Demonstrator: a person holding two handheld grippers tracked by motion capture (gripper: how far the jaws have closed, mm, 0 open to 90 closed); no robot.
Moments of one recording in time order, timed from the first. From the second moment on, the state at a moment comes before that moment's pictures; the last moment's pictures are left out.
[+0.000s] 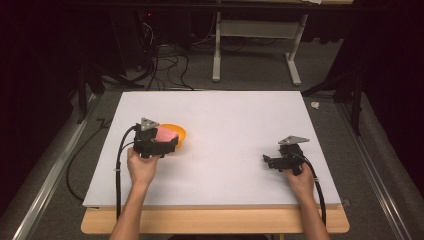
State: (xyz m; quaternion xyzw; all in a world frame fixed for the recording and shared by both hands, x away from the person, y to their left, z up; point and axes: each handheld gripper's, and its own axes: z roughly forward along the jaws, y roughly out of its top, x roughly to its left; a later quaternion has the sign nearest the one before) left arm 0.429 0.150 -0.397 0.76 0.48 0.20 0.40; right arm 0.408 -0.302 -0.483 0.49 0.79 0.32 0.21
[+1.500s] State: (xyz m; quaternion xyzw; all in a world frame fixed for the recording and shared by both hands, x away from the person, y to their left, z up) left arm 0.484 0.140 -0.423 0.75 0.54 0.19 0.33; right arm 0.408 -0.301 -0.483 0.49 0.79 0.32 0.21
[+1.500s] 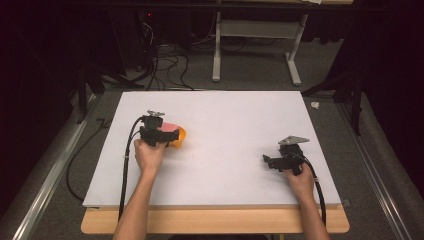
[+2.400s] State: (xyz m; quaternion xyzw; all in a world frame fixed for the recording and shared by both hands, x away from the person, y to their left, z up) left arm 0.493 0.133 -0.438 0.75 0.55 0.19 0.31; right arm 0.408 -0.301 -0.483 0.49 0.79 0.32 0.21
